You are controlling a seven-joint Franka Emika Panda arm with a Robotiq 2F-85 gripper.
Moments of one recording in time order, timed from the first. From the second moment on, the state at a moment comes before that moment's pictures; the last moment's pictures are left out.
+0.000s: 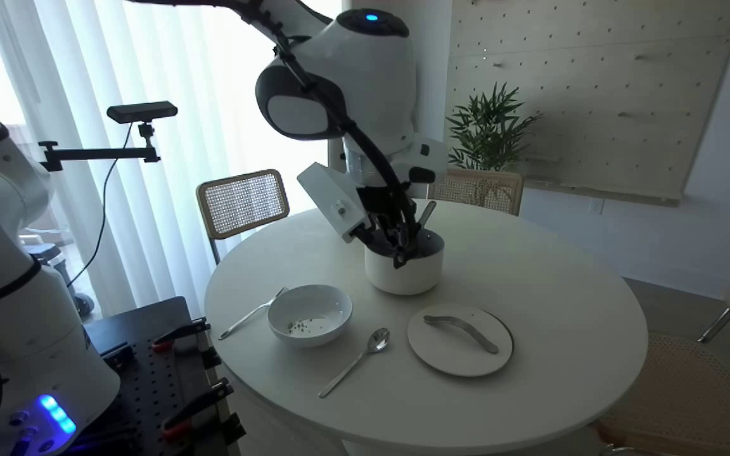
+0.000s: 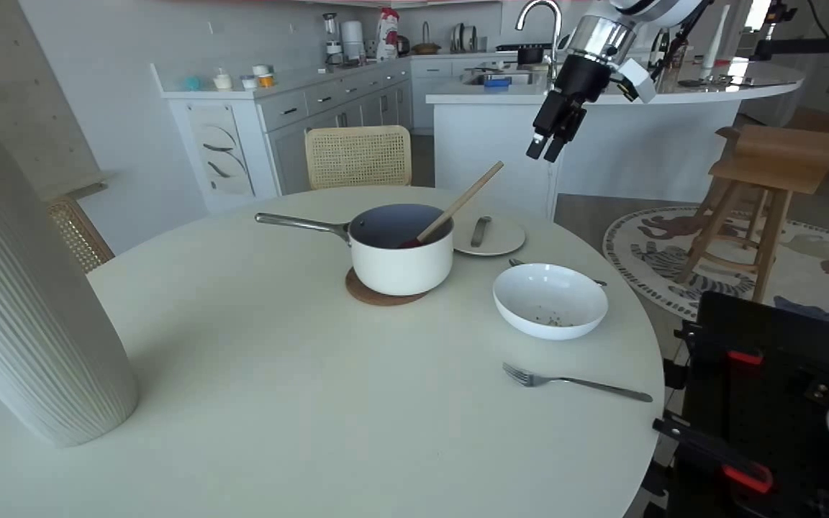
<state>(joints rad) -0.24 -0.04 -0.25 -2.36 0.55 2.38 -0.81</state>
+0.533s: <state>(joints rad) -0.19 0.03 -0.21 -2.24 0.74 2.38 -0.84</state>
